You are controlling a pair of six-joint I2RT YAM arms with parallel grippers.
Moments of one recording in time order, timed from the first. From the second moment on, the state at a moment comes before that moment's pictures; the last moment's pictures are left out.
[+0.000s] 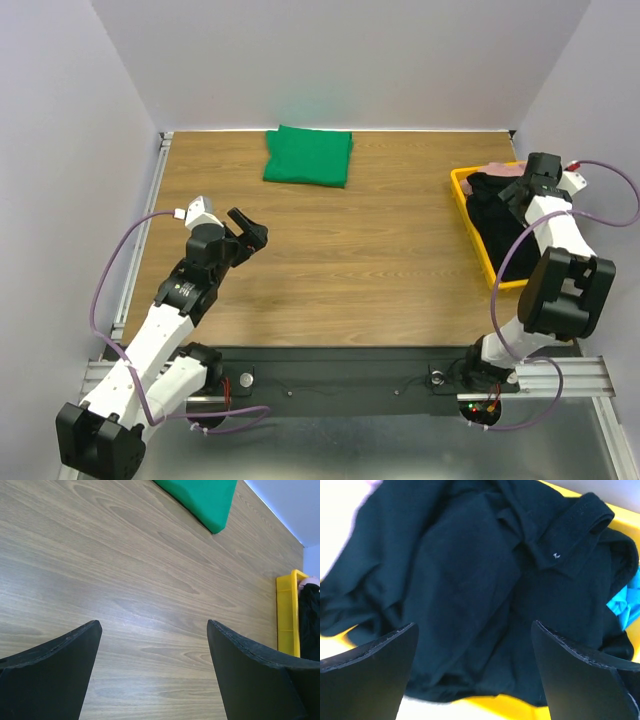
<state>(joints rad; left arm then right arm) -0.36 0.77 0.60 -0.26 -0.18 -0.80 -0.28 1.54 1.19 -0.49 0.46 0.65</state>
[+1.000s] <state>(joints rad) -0.36 0.77 0.60 -0.28 -0.20 -0.81 -0.35 1.31 1.55 -0.52 0.13 0.50</state>
